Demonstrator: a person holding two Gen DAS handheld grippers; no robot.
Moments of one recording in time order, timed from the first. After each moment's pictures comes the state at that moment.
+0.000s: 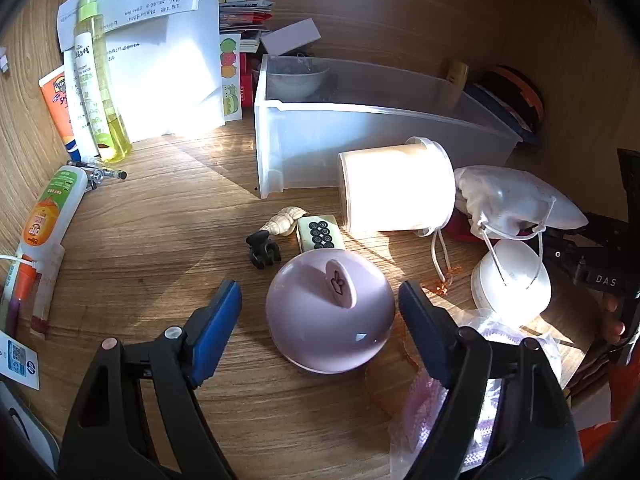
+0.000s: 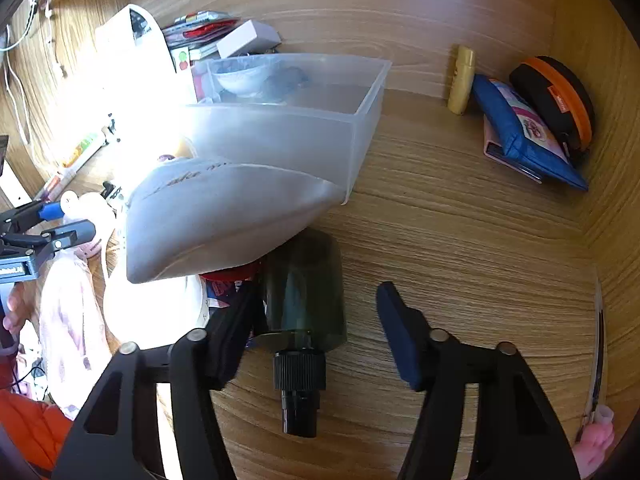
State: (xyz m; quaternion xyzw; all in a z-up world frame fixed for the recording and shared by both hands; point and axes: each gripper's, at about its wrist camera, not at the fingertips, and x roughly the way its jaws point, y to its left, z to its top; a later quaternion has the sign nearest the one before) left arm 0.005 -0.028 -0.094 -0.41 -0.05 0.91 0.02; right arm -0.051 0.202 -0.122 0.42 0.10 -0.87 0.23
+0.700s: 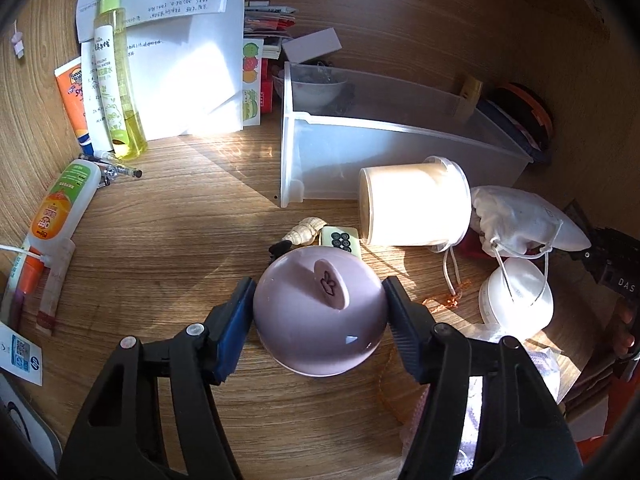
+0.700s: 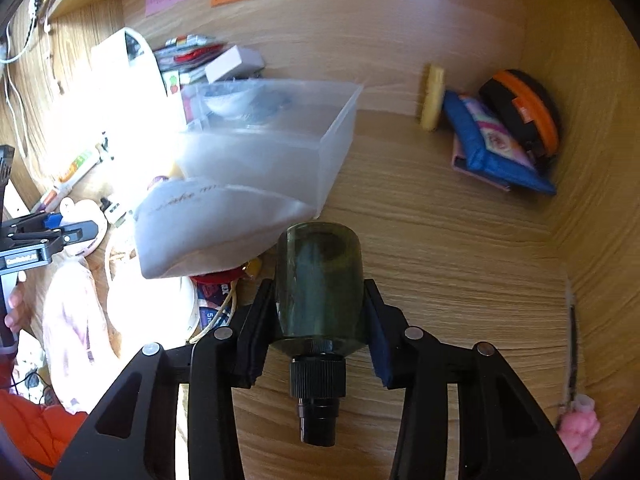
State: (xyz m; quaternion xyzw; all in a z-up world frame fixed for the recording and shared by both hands) left arm 0.004 -0.036 -0.084 -0.40 -0.07 0.92 0.00; right arm -0.033 0.222 -0.104 0.38 0.09 -0.89 0.21
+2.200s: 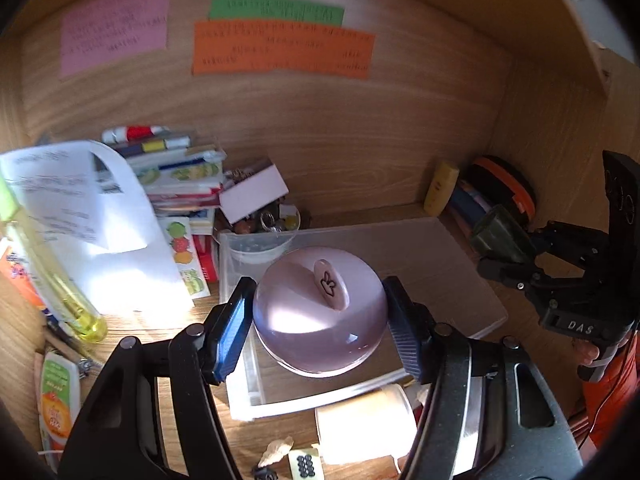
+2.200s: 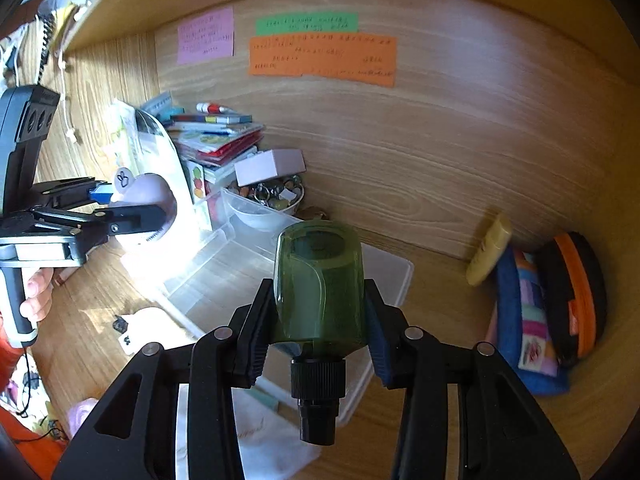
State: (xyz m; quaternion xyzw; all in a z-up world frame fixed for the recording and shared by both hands) left arm -0.130 -0.024 0.011 -0.35 -0.04 0.94 0.06; right arm -0.146 0.153 -0.019 0.31 0.14 -0.89 0.30
